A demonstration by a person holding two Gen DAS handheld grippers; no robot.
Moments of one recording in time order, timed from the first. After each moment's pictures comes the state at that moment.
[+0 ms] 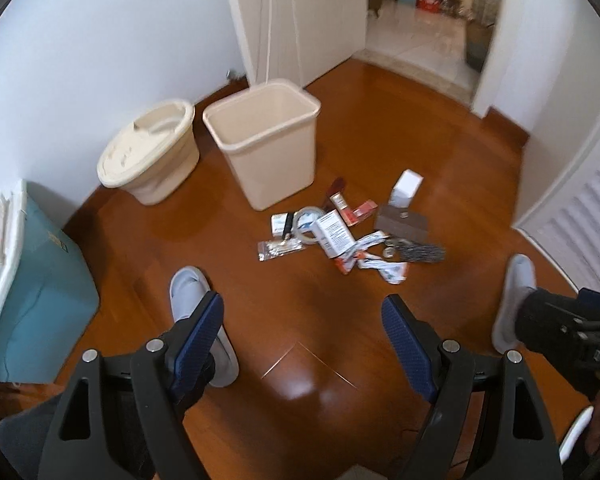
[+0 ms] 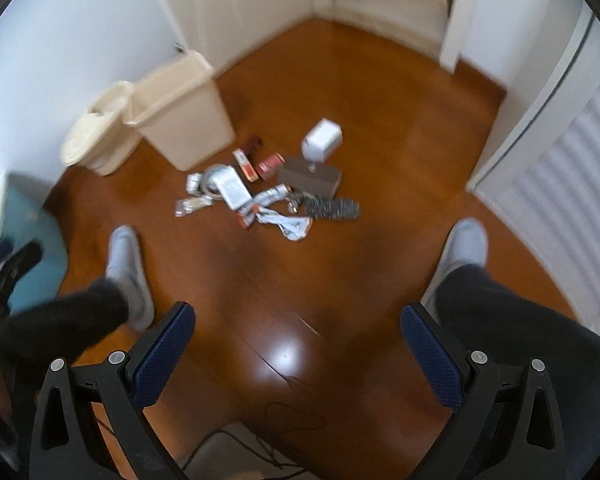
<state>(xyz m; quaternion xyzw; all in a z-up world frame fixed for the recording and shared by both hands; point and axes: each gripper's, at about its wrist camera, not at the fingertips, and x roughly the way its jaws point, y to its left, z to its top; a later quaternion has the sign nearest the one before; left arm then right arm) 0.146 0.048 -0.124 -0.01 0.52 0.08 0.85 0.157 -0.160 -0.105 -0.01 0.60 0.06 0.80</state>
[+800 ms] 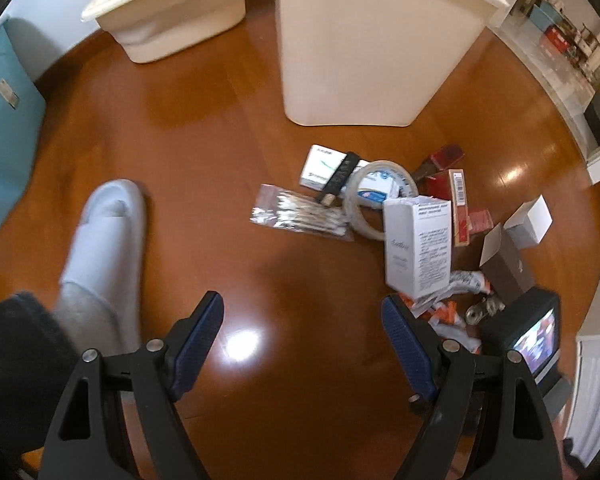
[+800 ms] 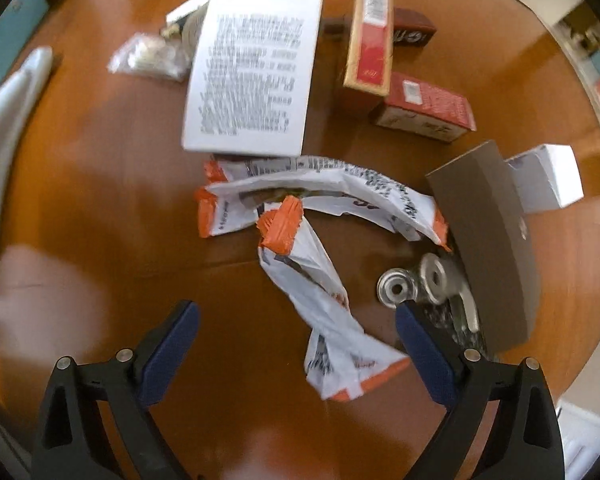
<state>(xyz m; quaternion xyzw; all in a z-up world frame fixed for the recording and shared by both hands) 0.289 0.121 -0.394 -0.20 0.59 0.20 0.76 0.344 -0.020 -0.509 -0.31 0.63 0.25 0.67</state>
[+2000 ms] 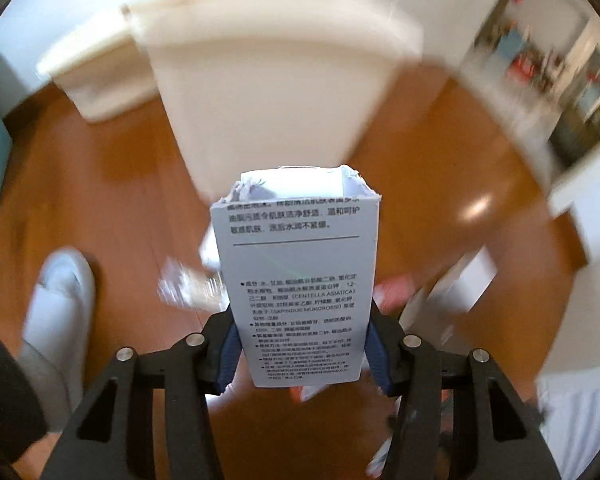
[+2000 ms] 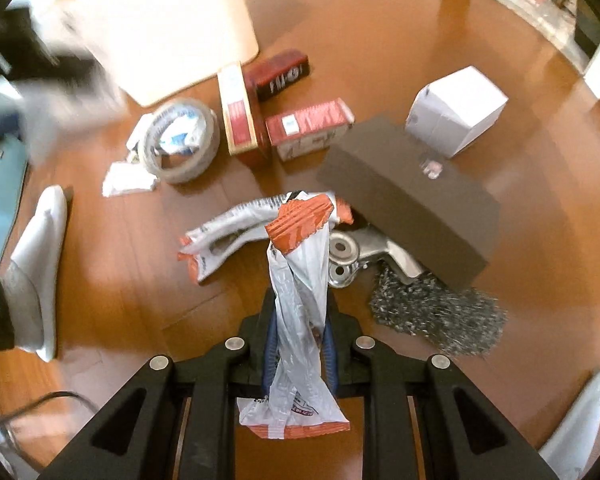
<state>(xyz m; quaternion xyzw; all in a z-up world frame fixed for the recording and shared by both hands) 0.366 0.103 -0.312 -0.22 0.49 0.16 0.83 0.373 -0.135 -0.376 -0.09 0.61 0.20 0.76</state>
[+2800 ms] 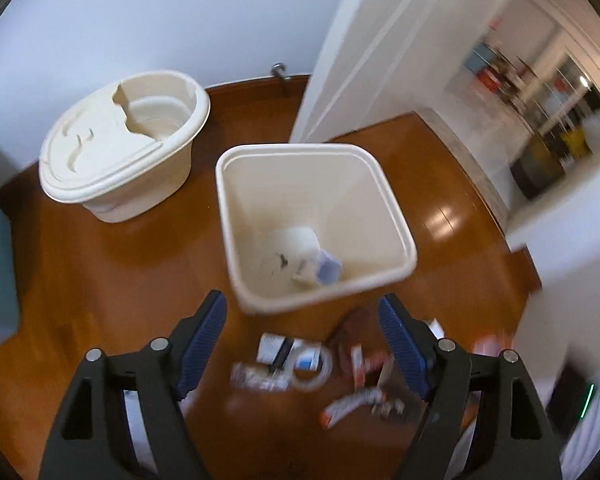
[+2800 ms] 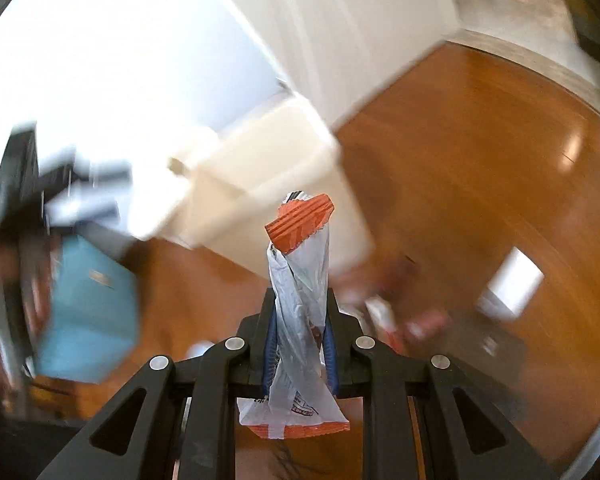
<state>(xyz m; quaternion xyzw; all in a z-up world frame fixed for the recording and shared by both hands) 0.394 0.253 -0.162 -0.22 0.49 0.08 0.84 0.453 -0.037 -0.174 0.09 0.51 0.30 0.80</state>
